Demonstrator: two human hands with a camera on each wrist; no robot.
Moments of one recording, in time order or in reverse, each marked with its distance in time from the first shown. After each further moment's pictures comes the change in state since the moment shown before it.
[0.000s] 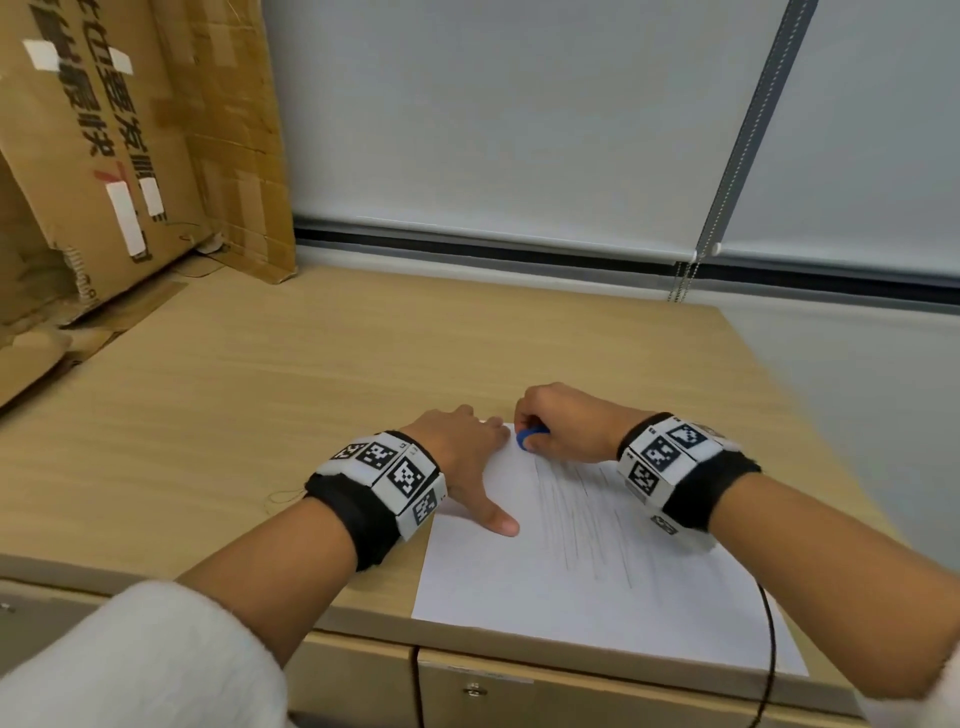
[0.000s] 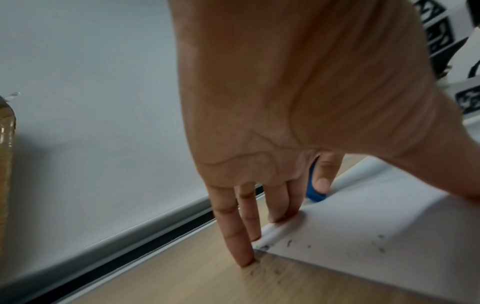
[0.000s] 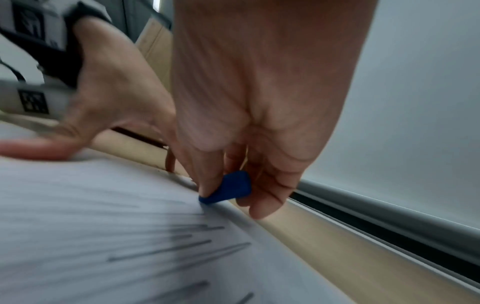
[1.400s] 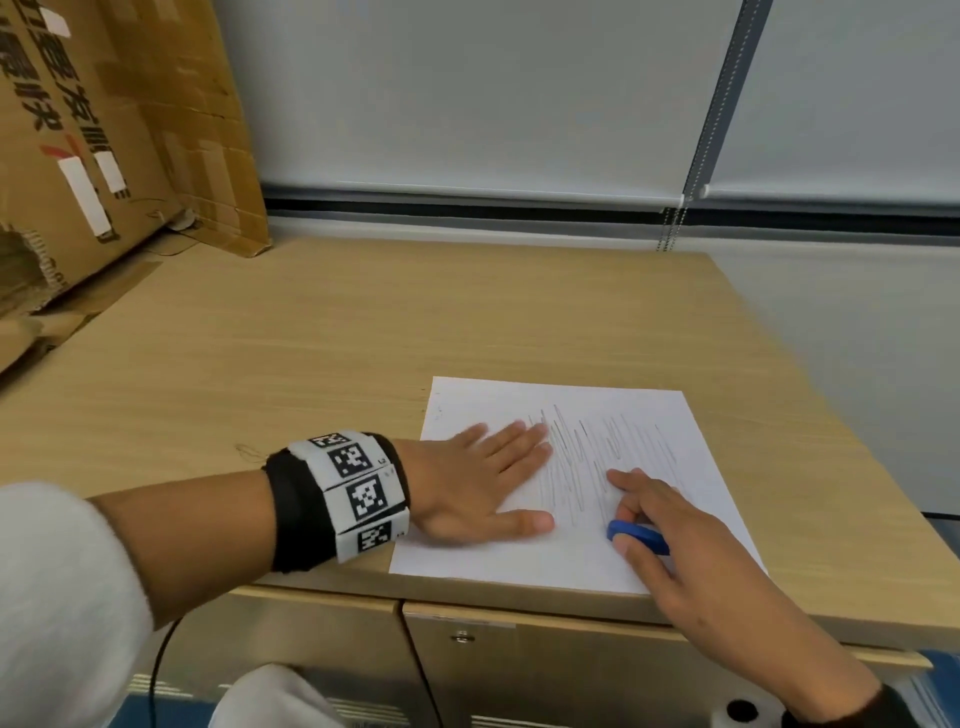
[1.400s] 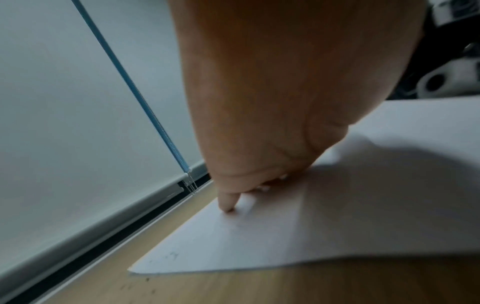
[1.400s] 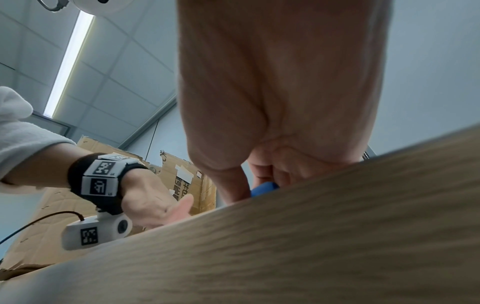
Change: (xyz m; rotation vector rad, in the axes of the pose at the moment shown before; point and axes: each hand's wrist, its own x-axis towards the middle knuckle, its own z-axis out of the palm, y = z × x) left_hand -0.022 0.039 0.027 0.046 -0.160 0.328; right_hand -0.180 -0.025 0.073 0.392 0.246 0.325
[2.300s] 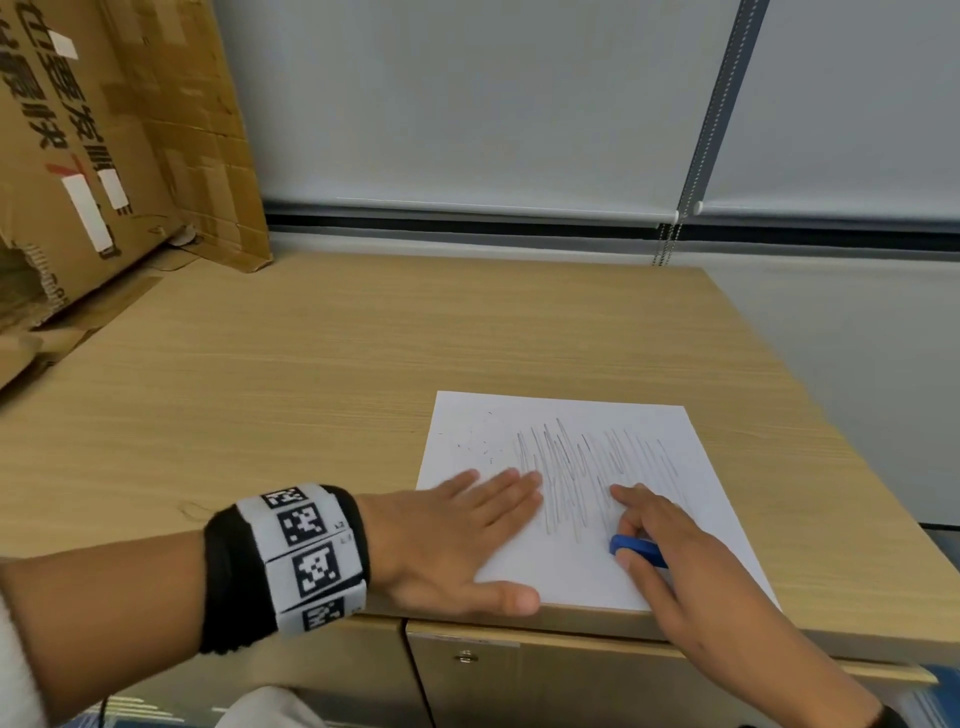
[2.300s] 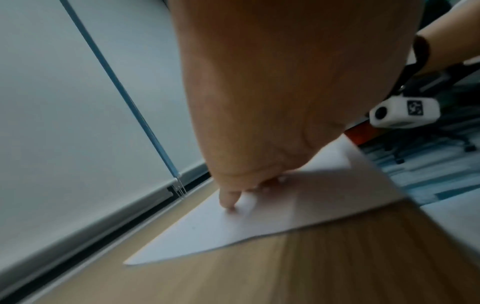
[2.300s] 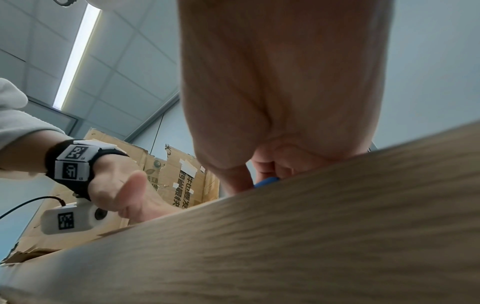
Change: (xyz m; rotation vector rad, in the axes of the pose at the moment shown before) left_hand -0.031 0.009 0.018 0.029 -0.033 0.059; right_hand -0.001 0.002 0.007 -0.042 0.005 -0.009
